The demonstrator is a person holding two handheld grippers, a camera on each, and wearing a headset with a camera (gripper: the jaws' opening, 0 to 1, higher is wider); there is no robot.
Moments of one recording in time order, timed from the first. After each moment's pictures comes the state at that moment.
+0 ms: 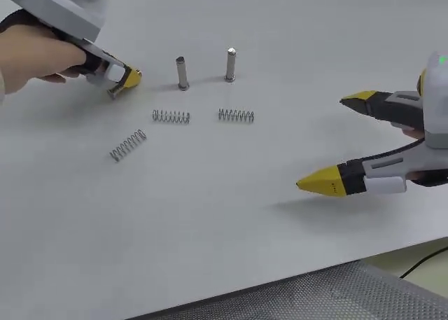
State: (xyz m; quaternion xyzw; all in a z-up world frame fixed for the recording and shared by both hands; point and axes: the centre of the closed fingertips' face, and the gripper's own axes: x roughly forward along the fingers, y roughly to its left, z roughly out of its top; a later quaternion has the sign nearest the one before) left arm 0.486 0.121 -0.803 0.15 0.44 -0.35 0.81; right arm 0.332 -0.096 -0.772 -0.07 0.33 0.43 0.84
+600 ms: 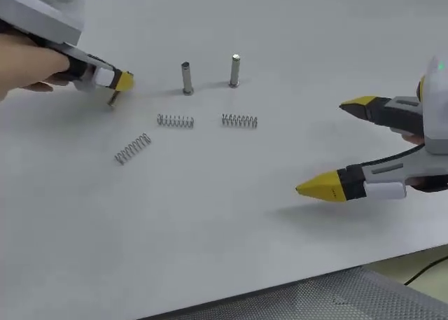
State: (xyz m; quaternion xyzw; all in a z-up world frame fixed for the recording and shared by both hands) left arm 0.466 0.140 -0.780 0.11 0.43 -0.34 0.83; right arm 0.330 -0.089 -0.767 -0.07 0.32 0.43 0.84
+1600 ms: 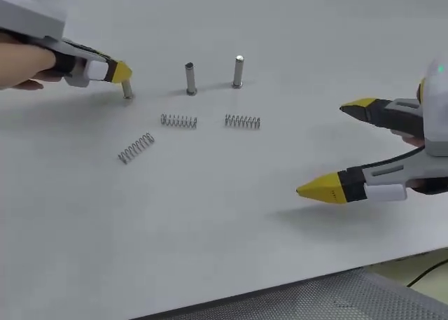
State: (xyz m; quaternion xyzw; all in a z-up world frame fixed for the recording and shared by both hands) left arm 0.468 0.131 -0.751 0.09 0.39 -0.34 0.85; right arm 0.329 -0.087 -0.766 -0.07 0.32 0.44 0.84
